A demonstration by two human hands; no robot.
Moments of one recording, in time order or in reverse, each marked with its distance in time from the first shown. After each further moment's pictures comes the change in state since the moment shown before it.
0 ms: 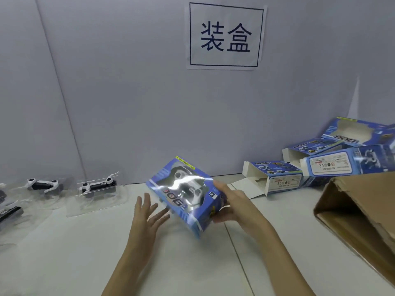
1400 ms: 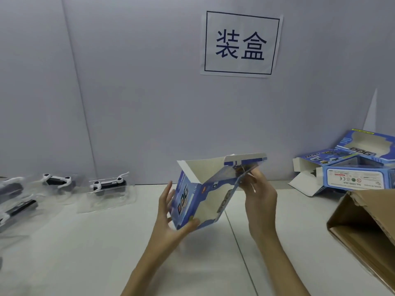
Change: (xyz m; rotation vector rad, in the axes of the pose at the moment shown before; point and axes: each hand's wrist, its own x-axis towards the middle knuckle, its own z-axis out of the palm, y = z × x) left_hand -0.022 0.003 0.023 0.547 -0.227 0.366; right_hand 0.006 -0.006 0.010 0.076 0.449 -0.710
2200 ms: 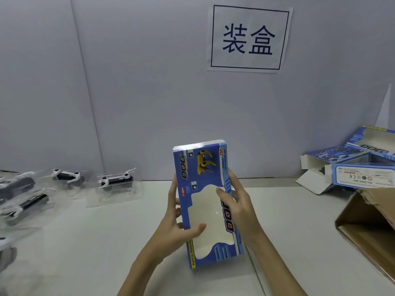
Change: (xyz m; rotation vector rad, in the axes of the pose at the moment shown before) left_hand -0.008 0.020 -0.009 -0.076 -0.166 -0.132; right_hand -0.027 0.007 0.026 -0.060 -0.411 0.286
